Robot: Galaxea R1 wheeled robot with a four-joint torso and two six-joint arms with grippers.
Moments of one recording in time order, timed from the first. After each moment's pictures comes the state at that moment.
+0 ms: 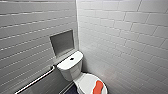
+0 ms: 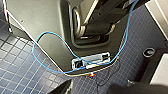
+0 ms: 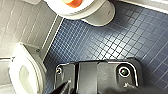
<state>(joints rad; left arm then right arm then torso) 1.65 2.86 -2.36 -0.02 -0.13 0.21 -1.11 2.15 -1.61 0.23 -0.01 -0.03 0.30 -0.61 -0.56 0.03</state>
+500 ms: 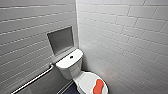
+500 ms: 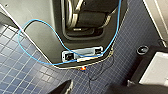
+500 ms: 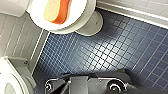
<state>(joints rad) 1.69 2.89 -2.36 -0.04 -0.13 0.21 -0.97 2.21 -1.76 0.34 -0.10 -0.03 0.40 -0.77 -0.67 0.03</state>
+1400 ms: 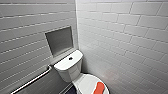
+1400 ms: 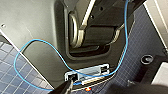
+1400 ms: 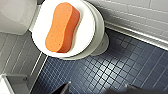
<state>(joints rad) 1.68 2.91 -2.38 -0.06 -0.14 0.21 -0.83 2.33 -1.90 0.38 -0.18 -0.03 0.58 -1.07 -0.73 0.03</state>
